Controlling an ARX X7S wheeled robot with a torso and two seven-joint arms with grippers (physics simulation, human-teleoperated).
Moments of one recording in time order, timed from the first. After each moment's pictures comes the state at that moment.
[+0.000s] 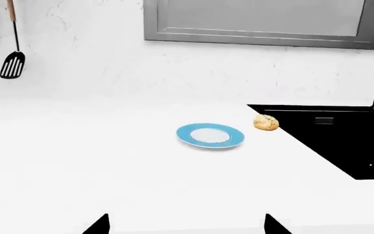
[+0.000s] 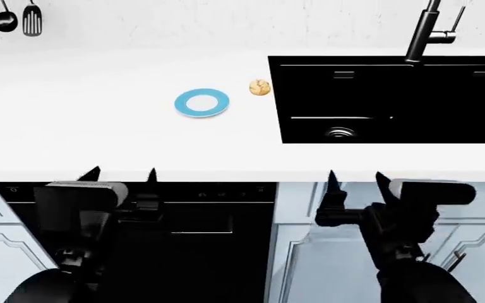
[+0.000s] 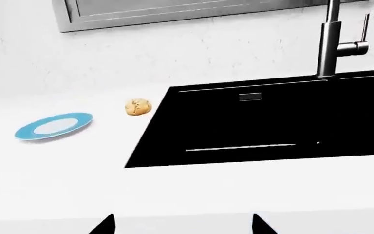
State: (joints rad) left arm -0.20 -0.34 0.01 0.49 -0.46 -0.58 -0.15; right arm 0.24 0.31 -0.01 -0.39 0.49 0.59 0.16
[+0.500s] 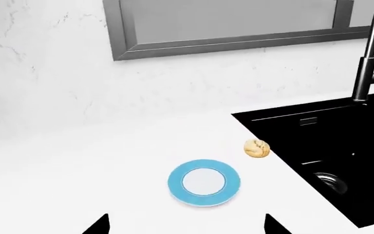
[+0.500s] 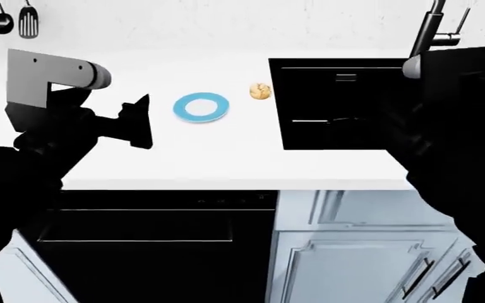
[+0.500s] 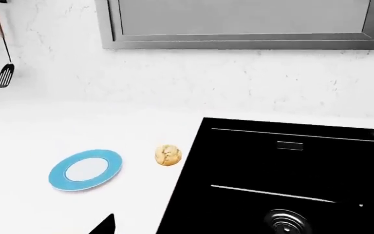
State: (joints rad) left arm -0.86 -0.50 0.01 0.38 -0.76 -1.20 -0.14; right arm 0.89 0.44 -0.03 -0.27 0.77 1.15 0.15
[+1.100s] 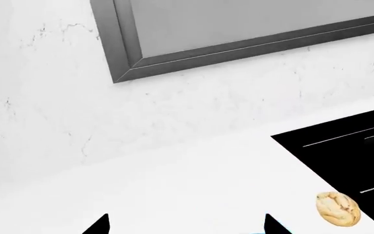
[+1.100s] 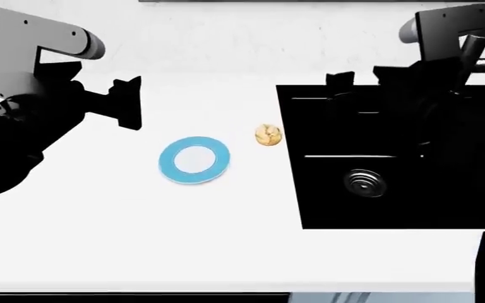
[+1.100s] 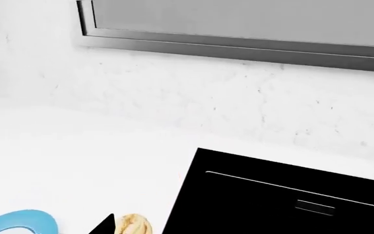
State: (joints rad) left arm -1.05 -0.56 0.10 0.29 -0.78 -1.28 -0.11; right arm 1.12 0.48 -0.14 -0.09 0.77 1.23 0.07
